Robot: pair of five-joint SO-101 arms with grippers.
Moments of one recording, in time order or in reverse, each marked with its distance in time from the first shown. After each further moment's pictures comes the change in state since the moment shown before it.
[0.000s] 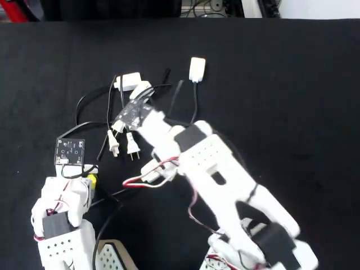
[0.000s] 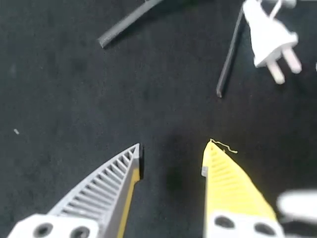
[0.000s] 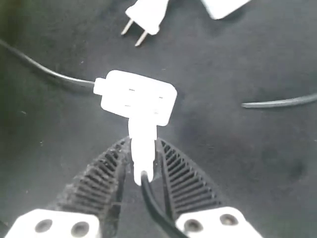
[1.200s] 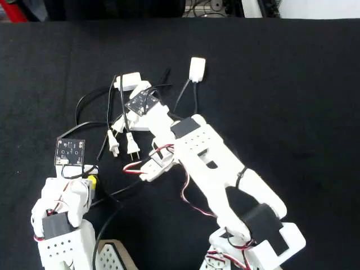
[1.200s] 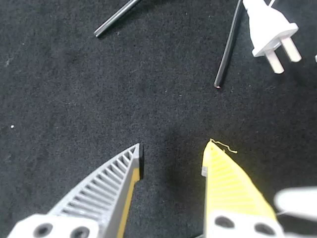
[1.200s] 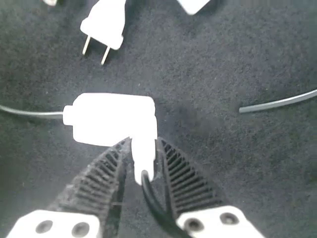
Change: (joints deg) left arm 0.0 -0.2 0.0 0.4 0.0; right arm 4.1 8.9 -0.1 -9.2 -5.3
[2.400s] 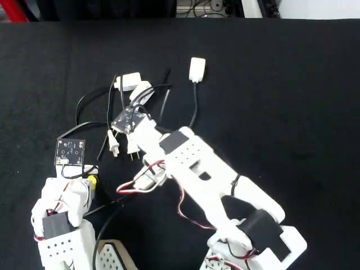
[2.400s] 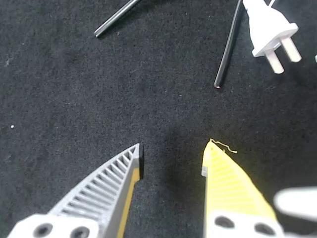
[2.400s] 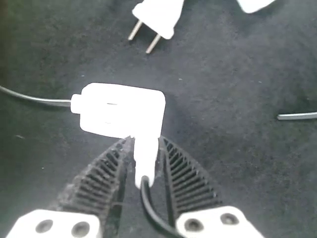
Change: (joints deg) left arm 0.0 0.0 0.0 0.0 0.0; right arm -8.0 -0.7 4.0 0.7 -0.2
